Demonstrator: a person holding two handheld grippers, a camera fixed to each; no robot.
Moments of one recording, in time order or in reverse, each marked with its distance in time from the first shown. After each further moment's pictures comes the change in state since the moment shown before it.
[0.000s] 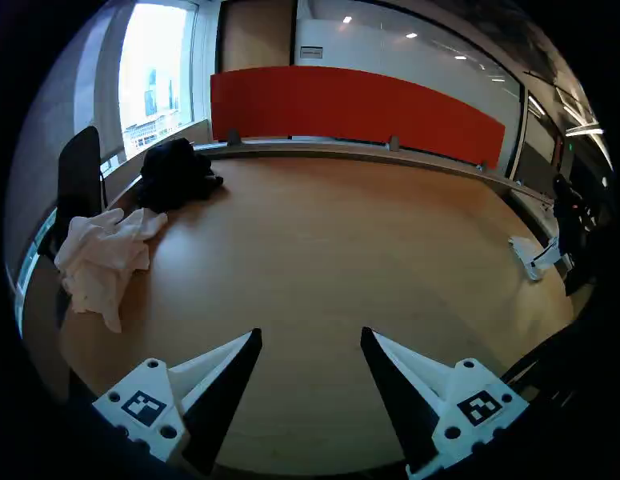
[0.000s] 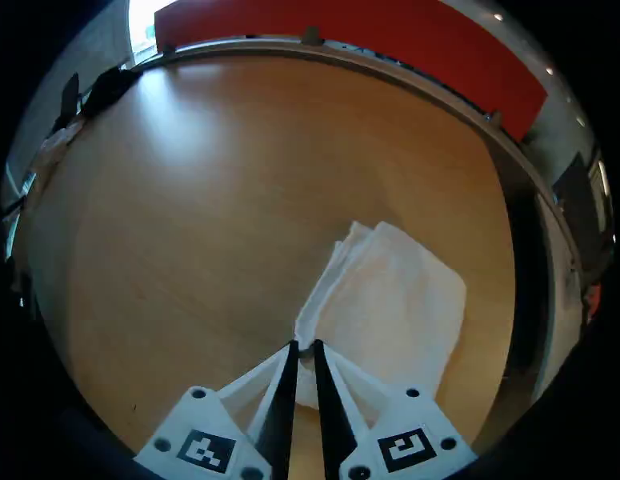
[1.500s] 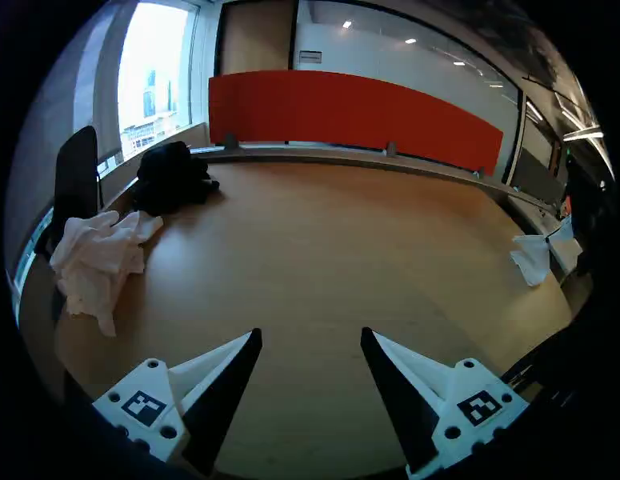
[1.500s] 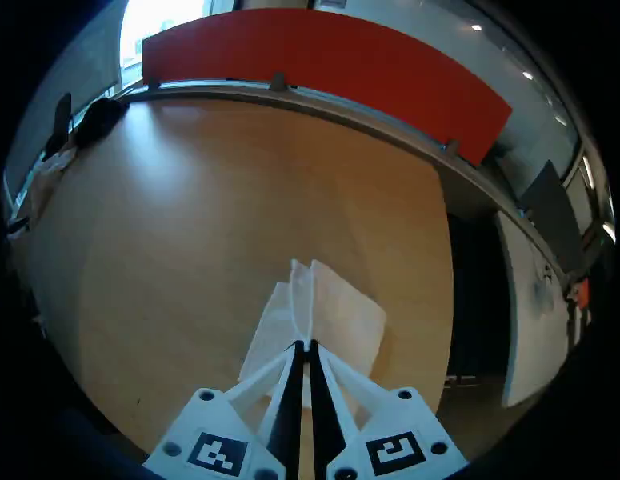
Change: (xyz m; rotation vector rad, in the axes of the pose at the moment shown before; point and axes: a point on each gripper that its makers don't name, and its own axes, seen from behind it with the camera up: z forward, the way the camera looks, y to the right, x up) left arm 0.006 0.003 0.007 -0.021 0.025 -0.010; right arm 0.039 0.052 -0.083 -0.097 0.119 0.023
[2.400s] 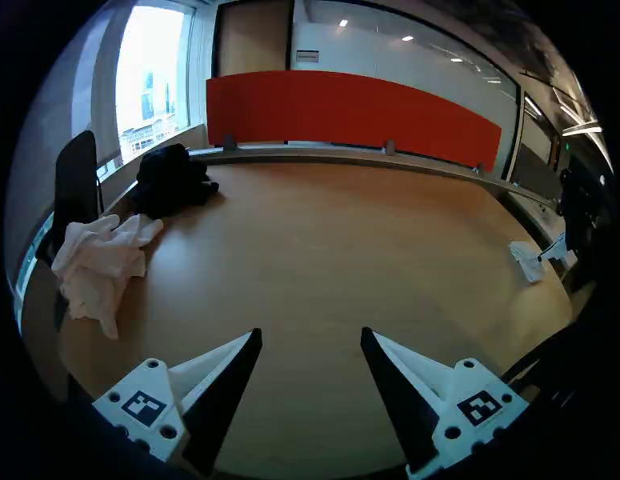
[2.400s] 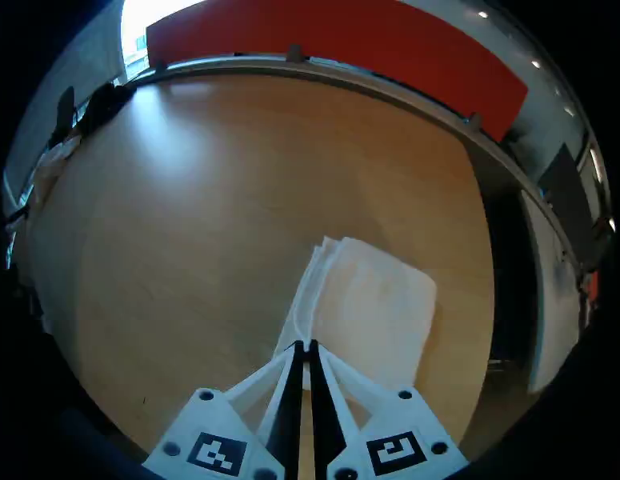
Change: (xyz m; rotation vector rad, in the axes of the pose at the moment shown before) left arm 0.000 0.001 -0.002 0.006 -0.006 0.017; right arm -0.044 -0.046 0.040 0.068 -0.072 0.017
